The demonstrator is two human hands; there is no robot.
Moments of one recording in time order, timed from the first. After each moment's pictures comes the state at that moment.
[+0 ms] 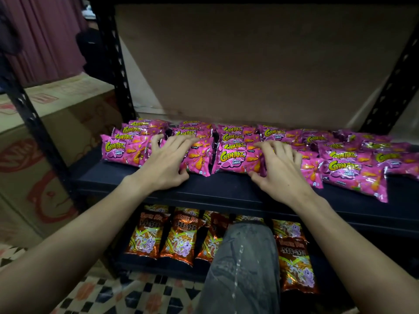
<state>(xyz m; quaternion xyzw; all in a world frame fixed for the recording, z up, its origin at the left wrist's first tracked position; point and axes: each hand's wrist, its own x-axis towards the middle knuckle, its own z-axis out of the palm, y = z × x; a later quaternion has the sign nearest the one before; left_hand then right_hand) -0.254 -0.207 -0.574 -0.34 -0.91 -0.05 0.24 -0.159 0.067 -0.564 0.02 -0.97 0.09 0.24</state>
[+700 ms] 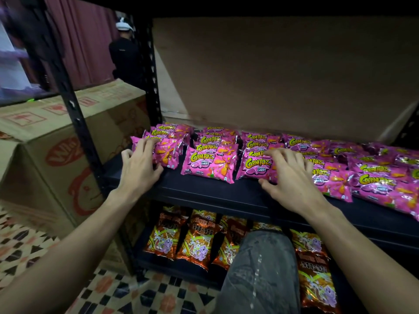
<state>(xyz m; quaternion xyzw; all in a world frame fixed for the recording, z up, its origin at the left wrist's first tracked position) -0.258 -0.306 -0.598 -0.10 -0.93 -0.13 0.32 -0.162 0.034 -0.560 0.05 -0.97 0.09 0.23</state>
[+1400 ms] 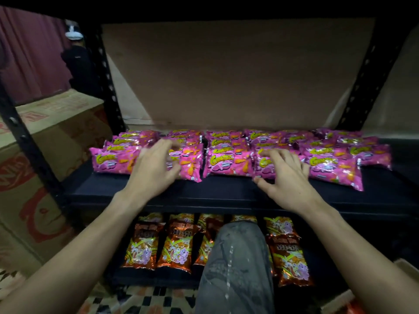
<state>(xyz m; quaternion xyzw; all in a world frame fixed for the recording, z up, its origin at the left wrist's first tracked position) -0.219 -0.210 -0.554 -0.27 -0.89 -0.26 0.27 -0.115 0.076 -0.557 -0.03 -0.96 0.15 0.22</state>
